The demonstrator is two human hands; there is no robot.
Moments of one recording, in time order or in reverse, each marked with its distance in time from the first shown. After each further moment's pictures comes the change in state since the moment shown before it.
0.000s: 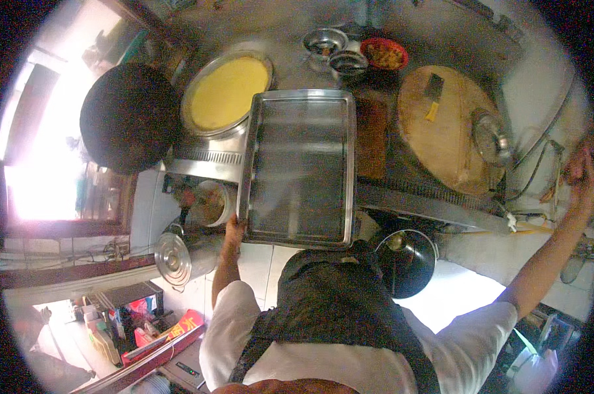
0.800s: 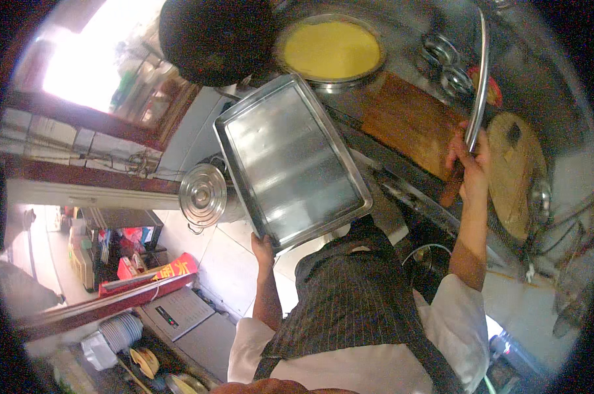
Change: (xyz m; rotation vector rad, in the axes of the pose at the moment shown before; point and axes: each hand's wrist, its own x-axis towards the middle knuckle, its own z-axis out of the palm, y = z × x) left_hand -0.204 -0.077 -0.100 -0.177 0.692 -0.057; right_hand -0.291 0.056 0.446 0.340 -0.661 0.275
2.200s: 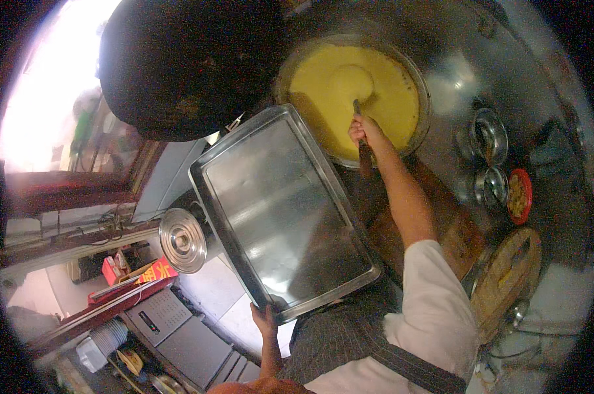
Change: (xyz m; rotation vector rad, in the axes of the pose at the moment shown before) left_hand 0.041 0.122 0.138 -0.043 0.161 -0.394; right_hand 0.420 0.427 0.155 0.807 -0.050 1.358
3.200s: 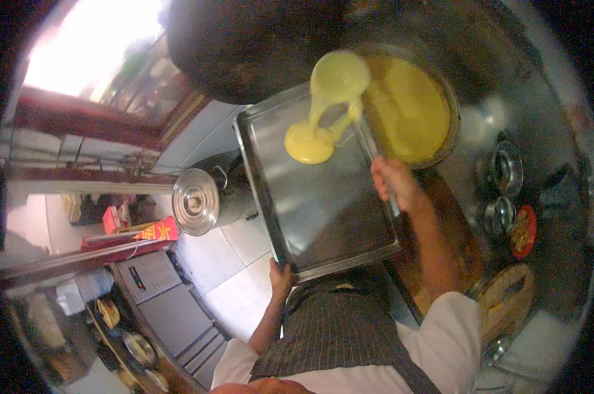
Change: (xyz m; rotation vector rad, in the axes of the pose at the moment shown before) left_hand 0.018 0.020 0.058 0.220 -0.063 0.053; right_hand -0.187 0.097 0.060 -0.982 -0.107 -0.122
